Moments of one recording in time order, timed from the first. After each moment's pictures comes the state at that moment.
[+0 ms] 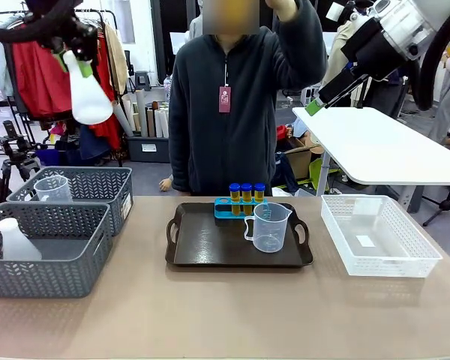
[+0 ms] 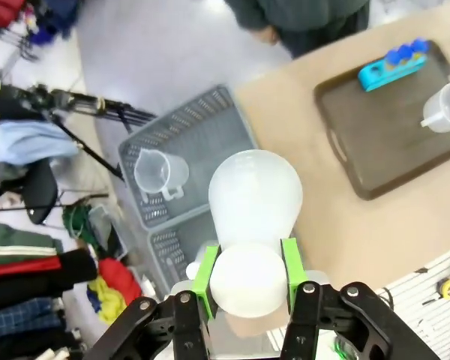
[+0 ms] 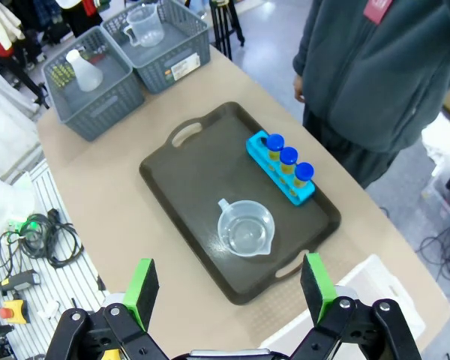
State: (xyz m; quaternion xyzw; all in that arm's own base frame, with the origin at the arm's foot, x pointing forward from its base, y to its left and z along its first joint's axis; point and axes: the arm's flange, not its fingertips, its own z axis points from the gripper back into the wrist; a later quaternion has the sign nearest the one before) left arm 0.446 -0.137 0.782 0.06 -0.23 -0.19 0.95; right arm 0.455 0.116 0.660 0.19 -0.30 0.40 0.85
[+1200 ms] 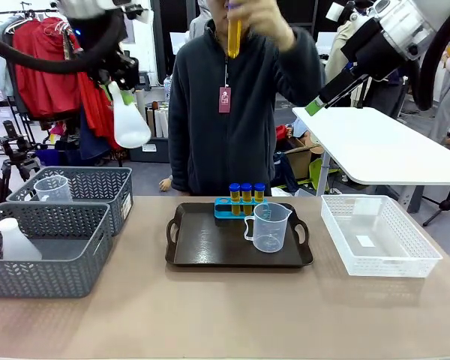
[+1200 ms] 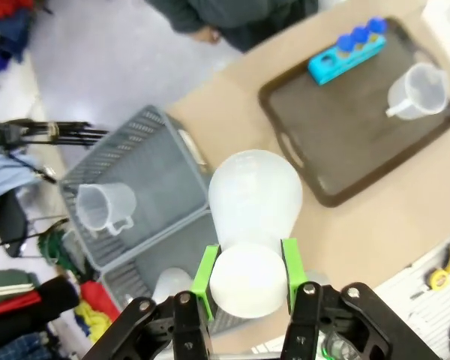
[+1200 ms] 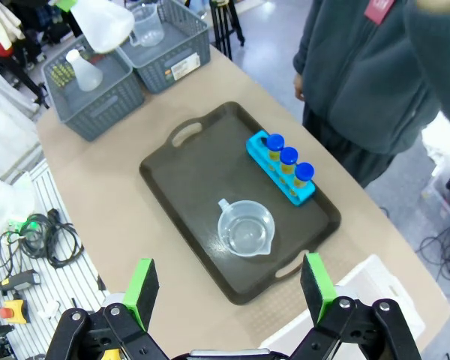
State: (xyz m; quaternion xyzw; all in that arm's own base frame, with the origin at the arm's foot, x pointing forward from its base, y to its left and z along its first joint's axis) left arm 0.480 -0.196 0.705 0.01 -0.19 -0.25 0.95; right arm 0.455 0.116 0.660 0.19 -0.30 0.40 0.85
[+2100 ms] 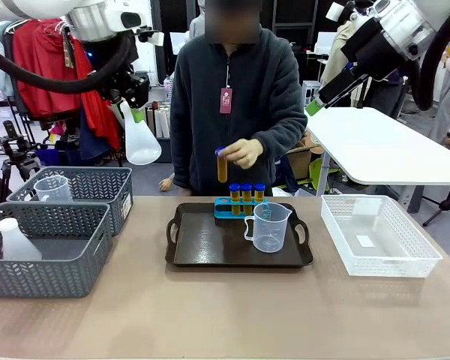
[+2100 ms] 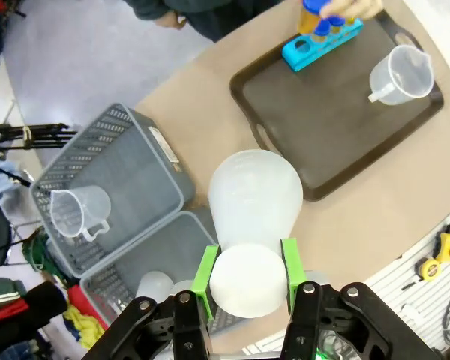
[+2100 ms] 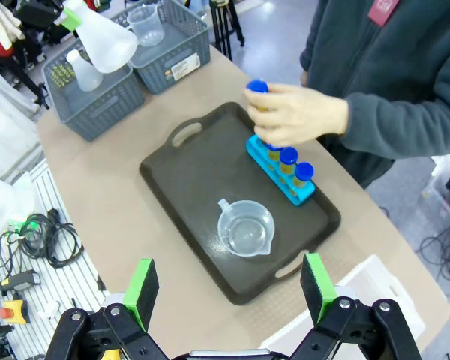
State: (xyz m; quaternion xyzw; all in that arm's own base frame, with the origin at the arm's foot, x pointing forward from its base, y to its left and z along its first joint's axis) left arm 0.483 -0.194 0.684 -0.01 -0.17 -0.26 0.95; right arm 0.455 0.116 0.660 0.19 -0.30 0.40 0.85
